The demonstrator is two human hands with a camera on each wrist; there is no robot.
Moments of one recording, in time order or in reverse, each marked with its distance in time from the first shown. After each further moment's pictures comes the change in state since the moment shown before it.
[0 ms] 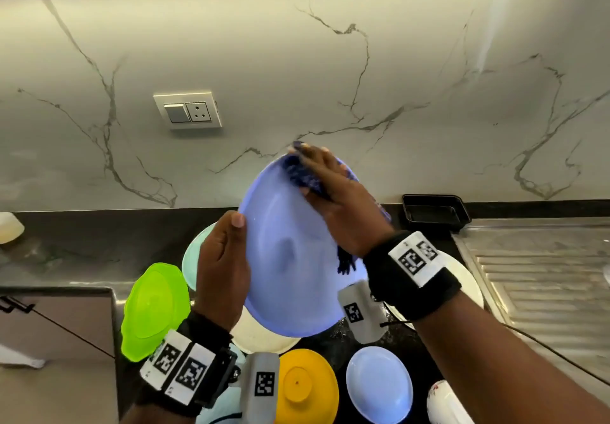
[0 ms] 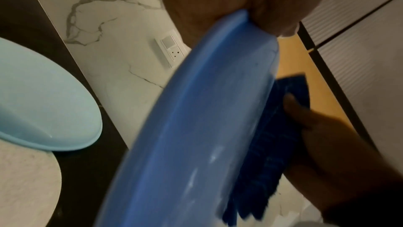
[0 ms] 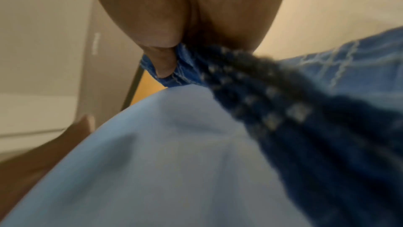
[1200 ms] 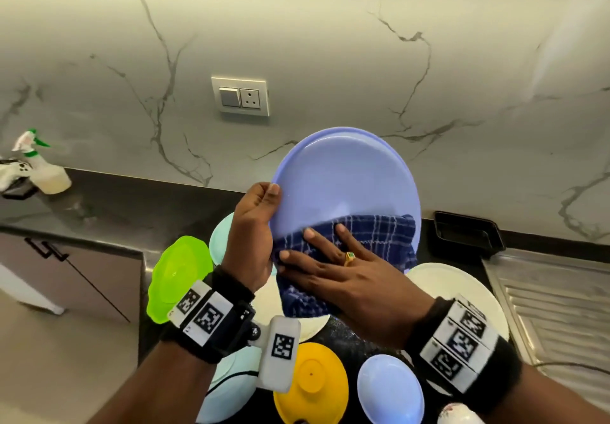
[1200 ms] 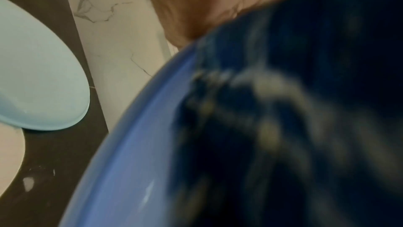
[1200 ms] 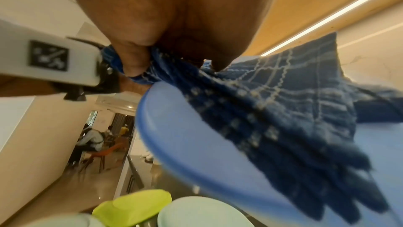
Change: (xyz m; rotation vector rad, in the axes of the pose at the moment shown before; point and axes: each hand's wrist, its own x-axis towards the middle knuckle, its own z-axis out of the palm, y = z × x) left_hand 0.019 0.024 -0.009 -0.204 0.083 -0.227; right_hand -0.070 -0.016 0.023 -0.773 -0.606 -0.537
